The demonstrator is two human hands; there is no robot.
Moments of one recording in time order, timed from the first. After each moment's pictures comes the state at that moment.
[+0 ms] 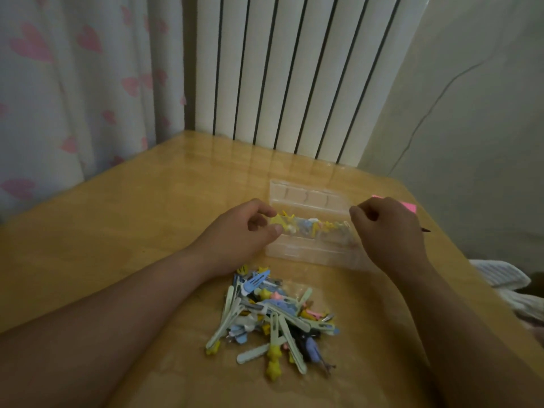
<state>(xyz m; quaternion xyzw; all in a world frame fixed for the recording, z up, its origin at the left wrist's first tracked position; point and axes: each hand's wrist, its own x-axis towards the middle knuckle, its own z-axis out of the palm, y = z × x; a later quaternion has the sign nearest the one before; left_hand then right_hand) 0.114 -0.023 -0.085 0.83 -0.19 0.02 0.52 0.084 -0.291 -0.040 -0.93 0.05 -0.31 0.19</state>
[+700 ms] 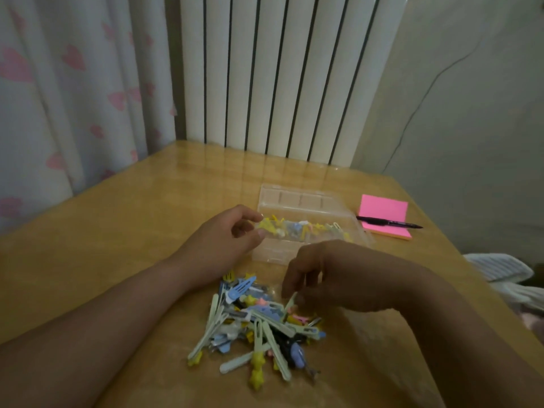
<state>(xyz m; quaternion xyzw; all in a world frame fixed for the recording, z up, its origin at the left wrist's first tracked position) 0.117 -0.022 -0.089 0.84 -0.19 0.04 0.50 0.035 -0.251 -0.009 -0.95 -0.21 0.17 0.16</state>
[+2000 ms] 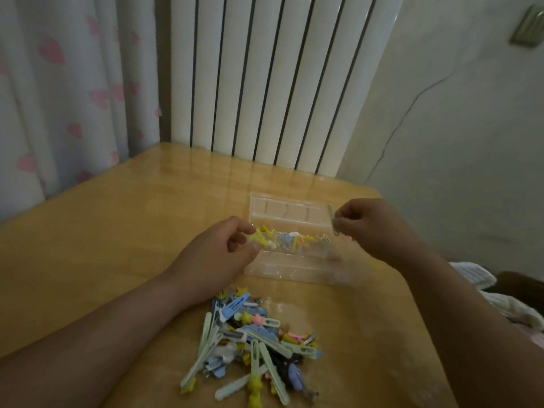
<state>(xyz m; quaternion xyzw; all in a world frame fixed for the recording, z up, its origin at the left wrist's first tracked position) 0.118 -0.024 -0.092 0.84 -0.20 0.04 0.51 0.094 -0.307 0.003 -0.95 0.06 -0.14 0.27</state>
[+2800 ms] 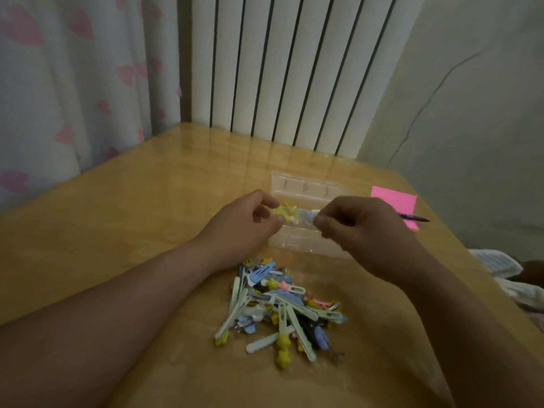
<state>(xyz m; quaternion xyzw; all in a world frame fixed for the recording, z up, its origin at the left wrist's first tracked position) 0.114 -0.023 -0.086 0.85 -0.20 0.03 0.49 0.039 -0.246 -0.019 -0.94 -0.11 -0.13 0.29</state>
